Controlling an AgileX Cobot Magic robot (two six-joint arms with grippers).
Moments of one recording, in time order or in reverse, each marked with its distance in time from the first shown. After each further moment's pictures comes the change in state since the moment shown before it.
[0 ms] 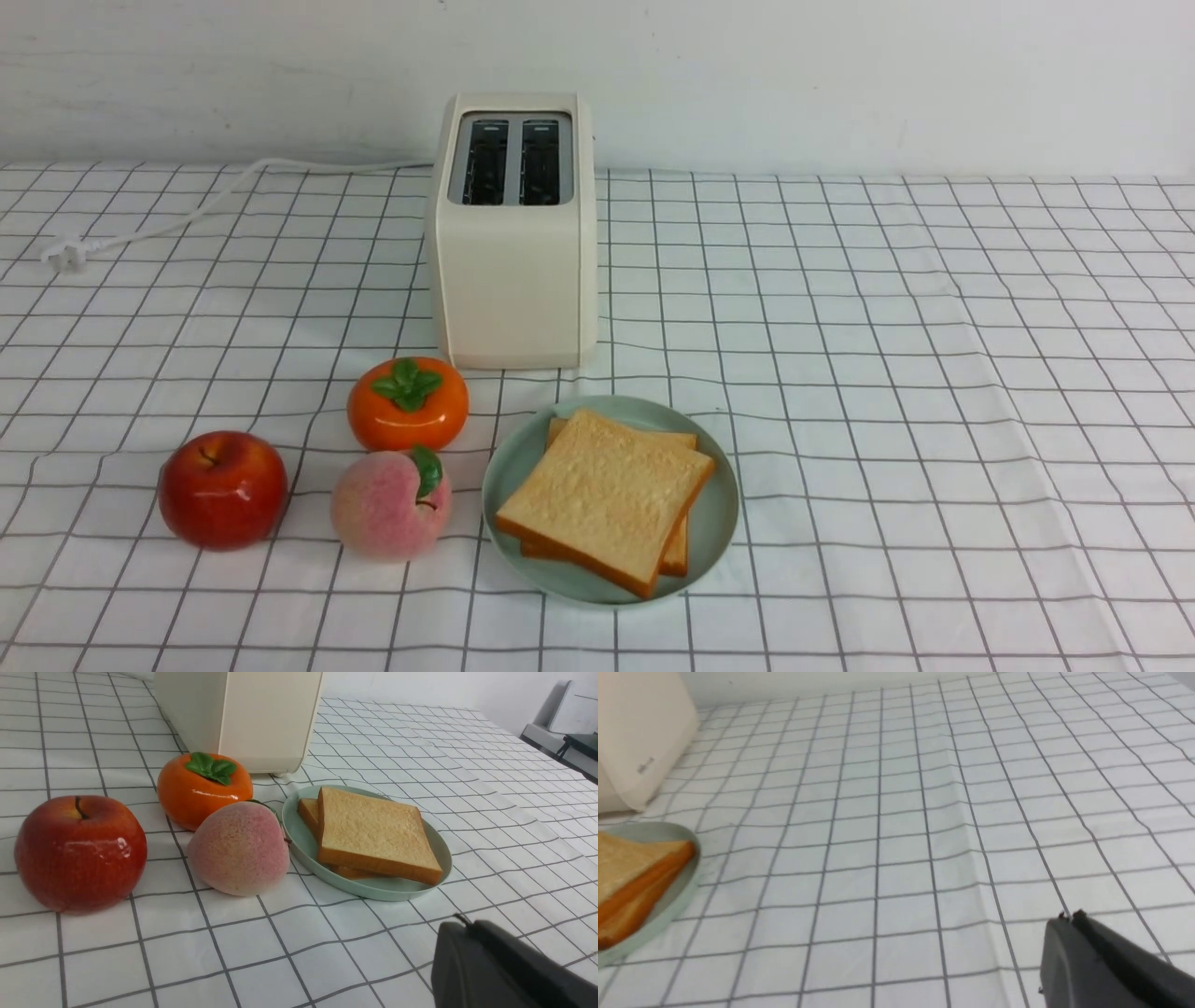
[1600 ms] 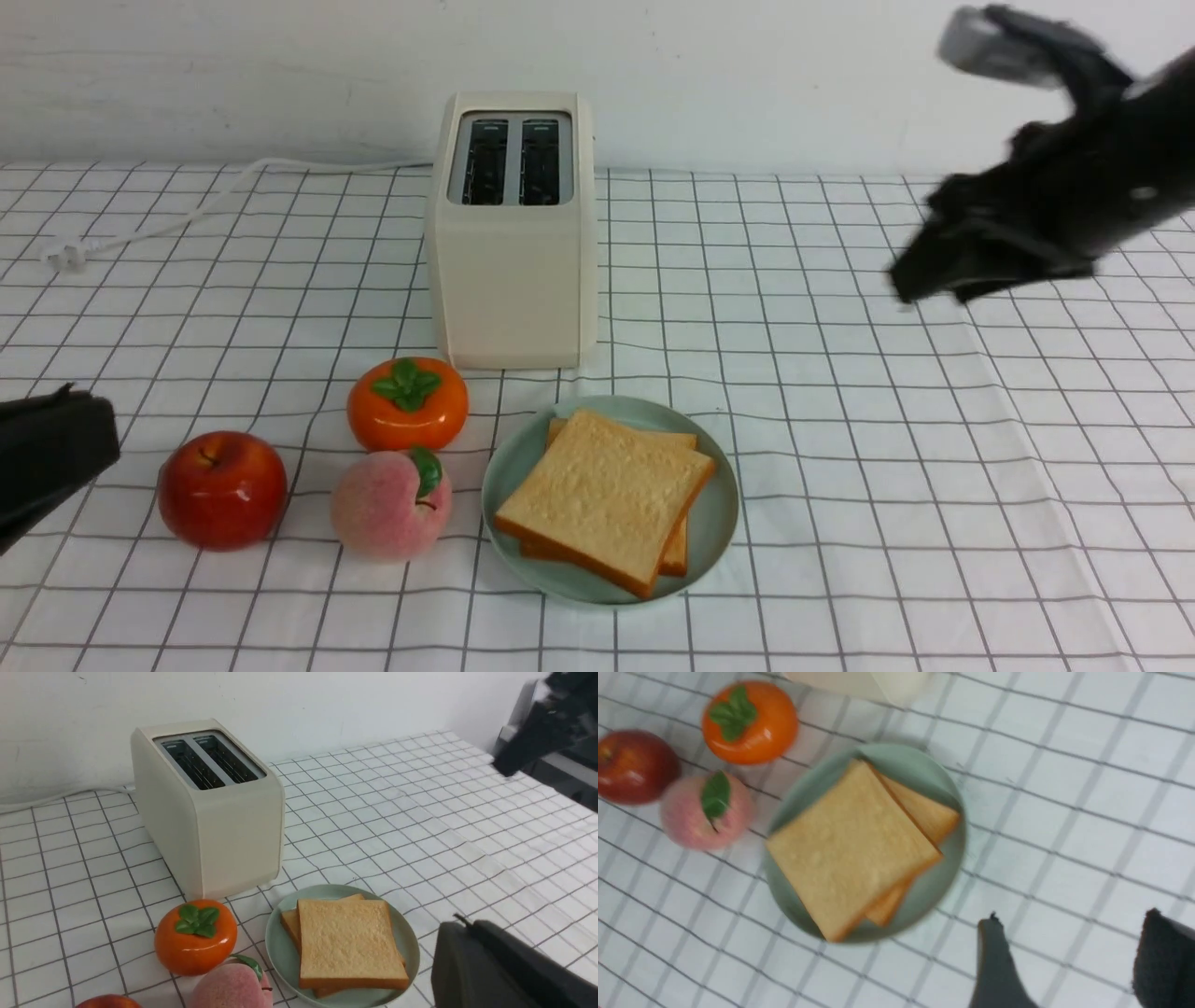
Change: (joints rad) right arm 0.169 1.485 -1.453 0.323 0.791 -0.328; left arm 0.000 0.432 -0.598 0.017 0.180 0.115
